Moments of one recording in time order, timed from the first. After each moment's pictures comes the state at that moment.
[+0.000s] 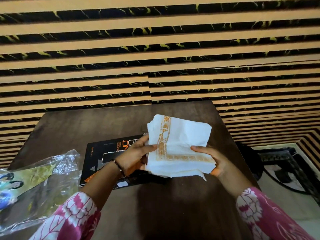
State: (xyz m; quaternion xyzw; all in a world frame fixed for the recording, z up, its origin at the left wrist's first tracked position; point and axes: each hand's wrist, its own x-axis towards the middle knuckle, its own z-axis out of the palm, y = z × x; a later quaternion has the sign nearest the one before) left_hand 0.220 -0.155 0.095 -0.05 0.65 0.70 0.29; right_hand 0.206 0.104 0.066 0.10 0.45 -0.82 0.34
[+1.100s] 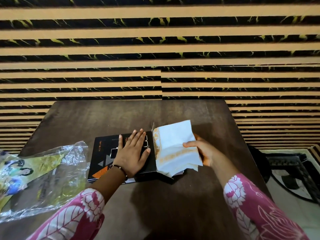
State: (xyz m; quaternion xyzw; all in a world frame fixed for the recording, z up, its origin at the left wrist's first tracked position) left_hand 0.216 -0.201 0.027 0.06 0.99 0.14 0.01; right_hand 0.162 0.057 0.050 0.12 0.61 -0.71 0.34
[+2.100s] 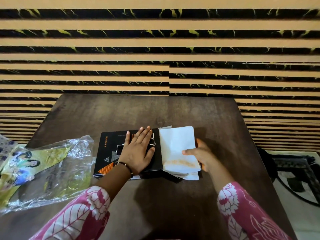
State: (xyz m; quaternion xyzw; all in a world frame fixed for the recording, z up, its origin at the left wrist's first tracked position) left_hand 0.216 -0.202 0.029 0.07 0.99 0.14 0.01; right_hand 0.171 0.030 0.028 0.19 0.71 -0.61 0.29
